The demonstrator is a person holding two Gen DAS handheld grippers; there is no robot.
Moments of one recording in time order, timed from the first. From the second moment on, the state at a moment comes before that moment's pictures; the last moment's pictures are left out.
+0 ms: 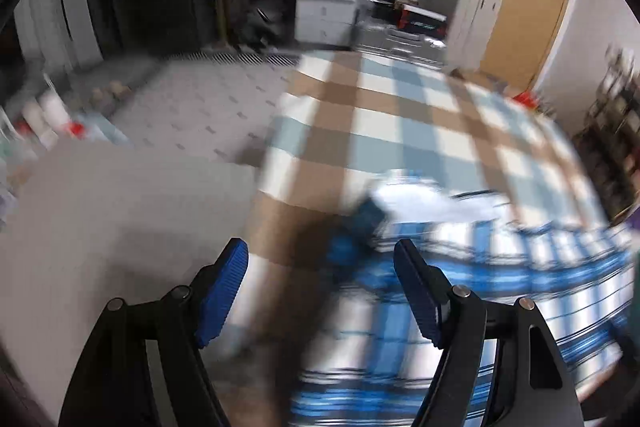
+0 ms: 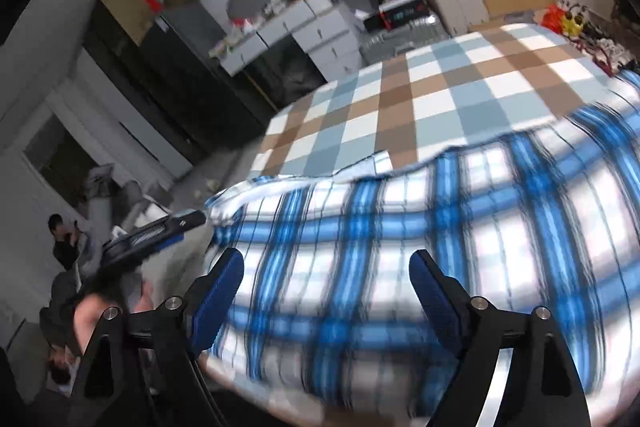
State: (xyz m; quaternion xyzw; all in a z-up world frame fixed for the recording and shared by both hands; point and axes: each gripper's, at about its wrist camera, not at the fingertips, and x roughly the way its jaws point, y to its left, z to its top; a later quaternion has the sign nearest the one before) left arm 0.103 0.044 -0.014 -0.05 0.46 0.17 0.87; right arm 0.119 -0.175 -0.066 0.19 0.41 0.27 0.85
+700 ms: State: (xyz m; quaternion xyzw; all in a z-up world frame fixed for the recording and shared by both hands) left arm 0.156 0.036 -0.066 0.03 0.58 0.10 0.81; right arm 0.108 -0.199 -0.052 0.21 0.39 0.30 0.84
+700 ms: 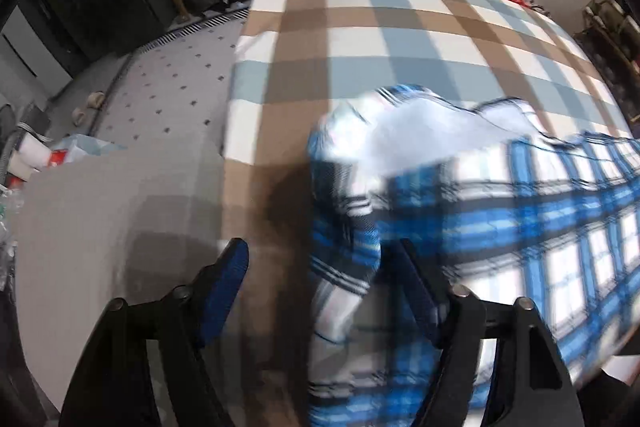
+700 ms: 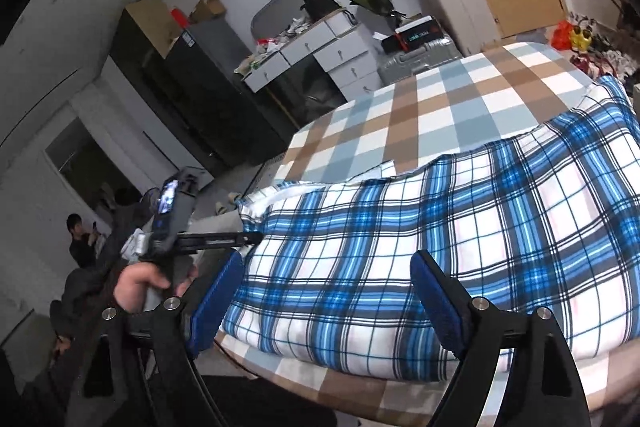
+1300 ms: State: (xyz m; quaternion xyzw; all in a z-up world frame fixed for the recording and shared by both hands) left arm 0.209 -0.068 -0.025 0.20 0.55 -0.05 0.81; right arm 0.104 -0.208 -0.047 0.22 0.39 0.31 0.84
